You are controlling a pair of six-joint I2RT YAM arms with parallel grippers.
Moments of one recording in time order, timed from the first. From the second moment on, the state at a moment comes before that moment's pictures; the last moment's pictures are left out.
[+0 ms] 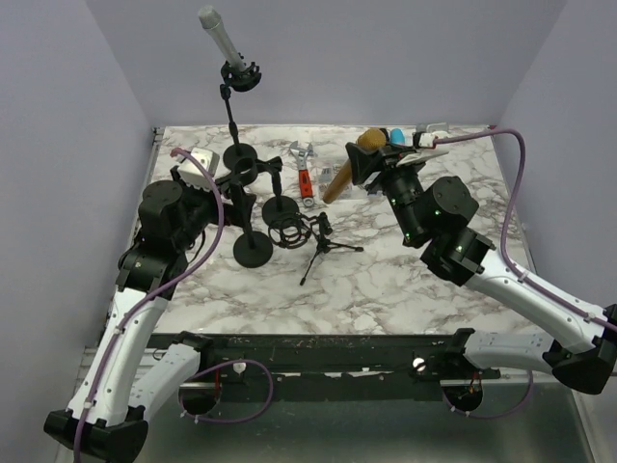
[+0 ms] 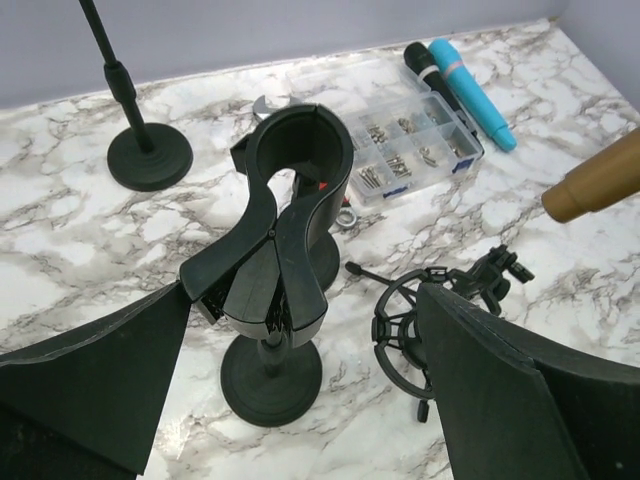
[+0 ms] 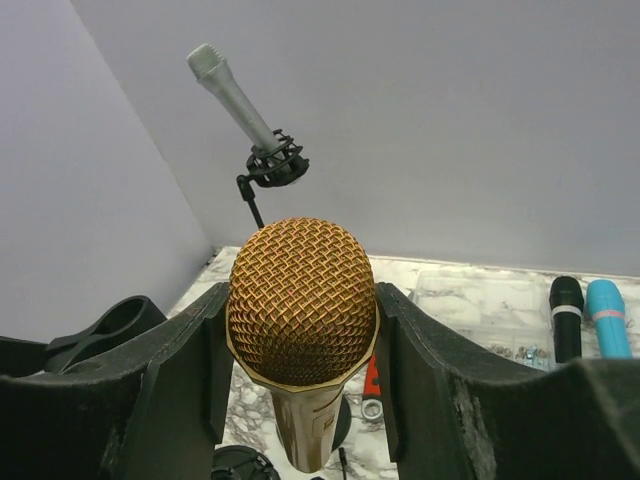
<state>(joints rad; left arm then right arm) -0.28 0.82 1.01 -0.39 0.16 -0.11 0.93 1.14 1.19 0.24 0.56 0.10</state>
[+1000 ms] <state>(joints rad) -0.28 1.12 1.38 -0.50 0.18 -0.22 0.93 1.03 1.11 0.24 0.56 0.09</state>
